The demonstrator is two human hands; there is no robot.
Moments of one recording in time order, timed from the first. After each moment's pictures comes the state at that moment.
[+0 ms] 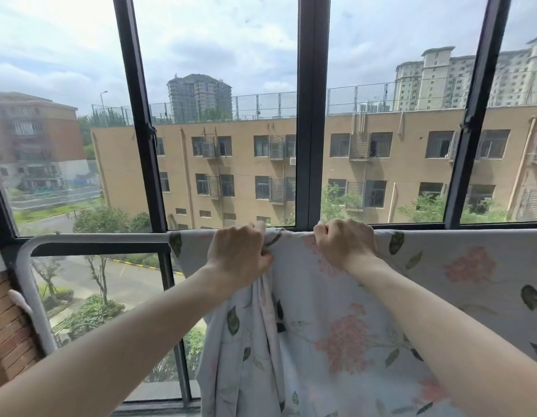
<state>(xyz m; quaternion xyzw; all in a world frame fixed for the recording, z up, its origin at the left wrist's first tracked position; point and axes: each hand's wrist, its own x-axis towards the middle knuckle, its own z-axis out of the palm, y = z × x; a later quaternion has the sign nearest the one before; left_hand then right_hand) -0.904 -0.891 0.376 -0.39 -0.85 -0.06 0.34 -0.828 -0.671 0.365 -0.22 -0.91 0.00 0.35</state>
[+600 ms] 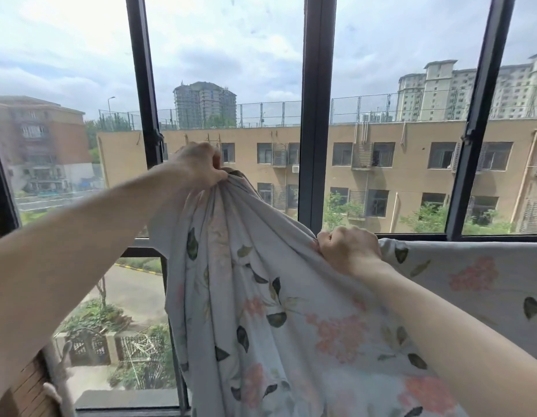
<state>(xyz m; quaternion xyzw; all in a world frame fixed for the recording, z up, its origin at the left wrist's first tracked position) -0.982 -0.937 0.530 -0.34 -0.90 -0.15 0.23 -0.821 -0.671 0.376 -0.25 -0.93 -0.02 0.28</state>
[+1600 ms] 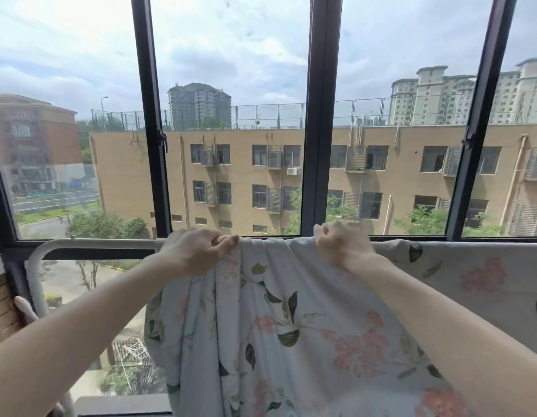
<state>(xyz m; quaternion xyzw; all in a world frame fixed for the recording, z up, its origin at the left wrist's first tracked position) -0.993 -0.985 0.390 -0.37 -0.90 -0.11 0.18 -0.832 -0.719 0.394 -0.22 -0.94 0.10 0.26</state>
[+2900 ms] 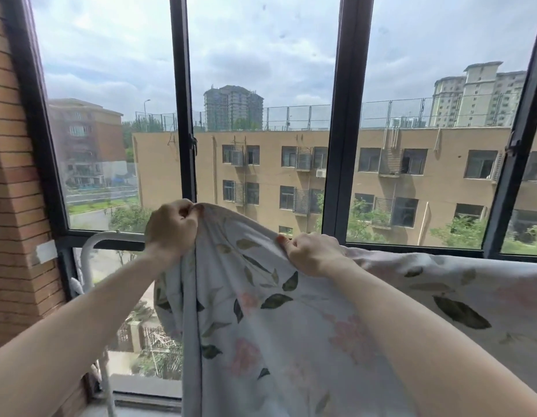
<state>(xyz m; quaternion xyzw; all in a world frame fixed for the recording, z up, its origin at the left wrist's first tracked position) -0.967 -1.028 0.416 -0.17 -0.83 -0.45 0.28 -0.873 -0.760 0.394 -0.09 -0.98 0.03 0.15</state>
